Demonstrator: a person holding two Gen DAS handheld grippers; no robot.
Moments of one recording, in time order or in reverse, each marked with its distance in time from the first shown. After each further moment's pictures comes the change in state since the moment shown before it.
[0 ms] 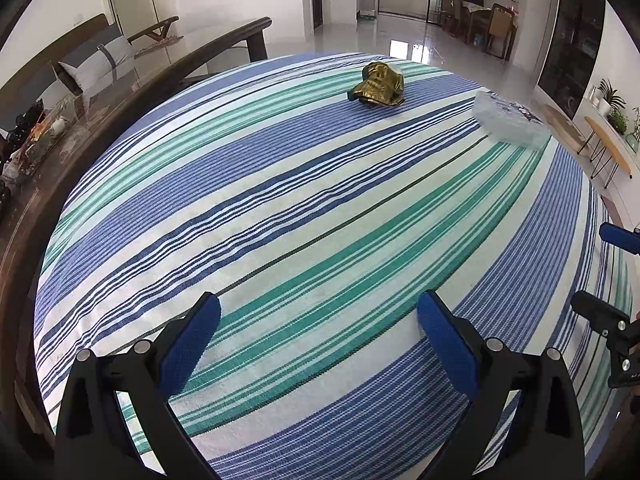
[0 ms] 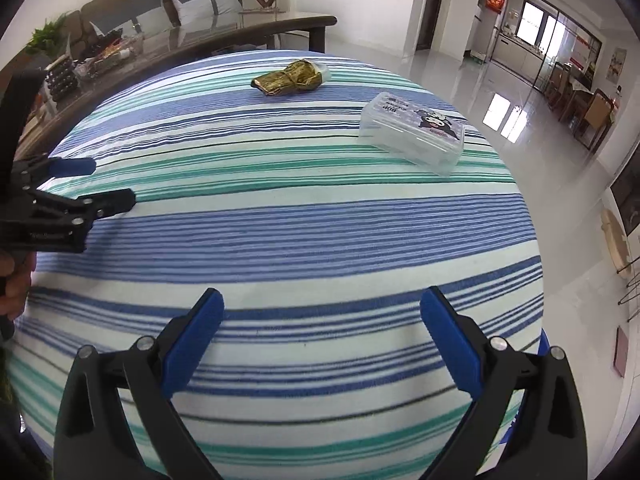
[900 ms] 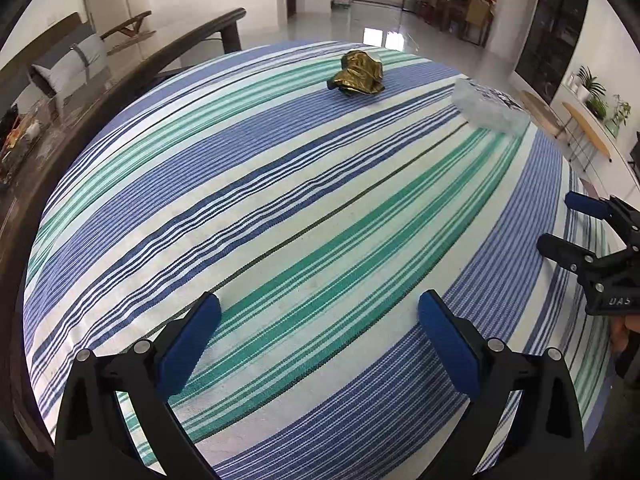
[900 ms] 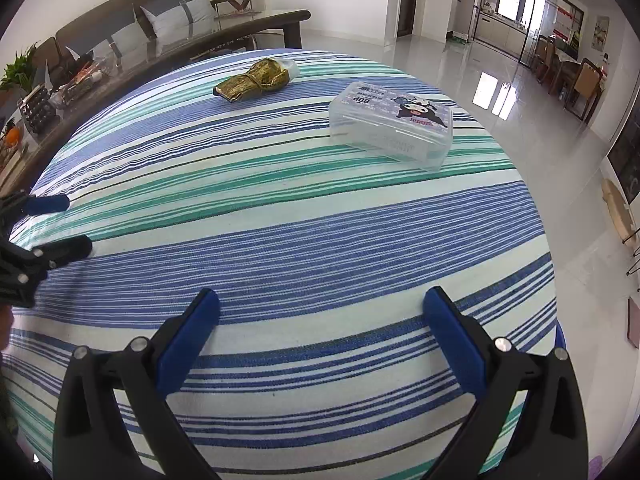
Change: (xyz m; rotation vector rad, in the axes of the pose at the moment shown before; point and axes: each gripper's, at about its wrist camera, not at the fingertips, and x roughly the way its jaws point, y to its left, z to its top) left arm -0.002 0.004 0.004 0.068 0.061 -0.097; right arm 0.019 -0.019 0.011 0.103 0.014 0.010
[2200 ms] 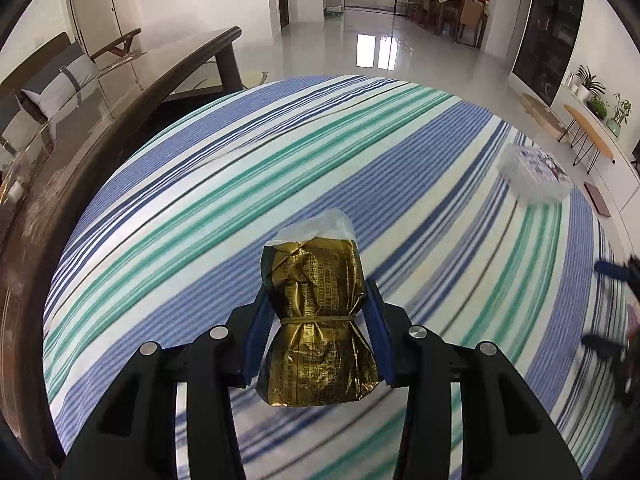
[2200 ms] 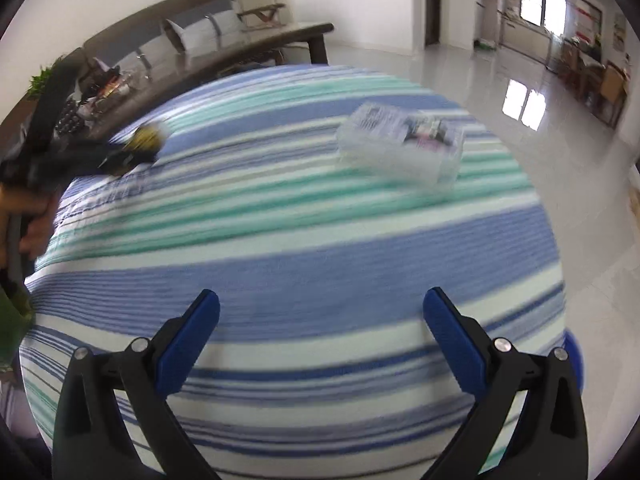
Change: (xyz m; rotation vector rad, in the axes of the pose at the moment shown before) left arm 0.022 0.032 0.076 0.029 -0.041 0.028; right arm -0.004 -0.032 0.021 -0.049 -0.062 0.130
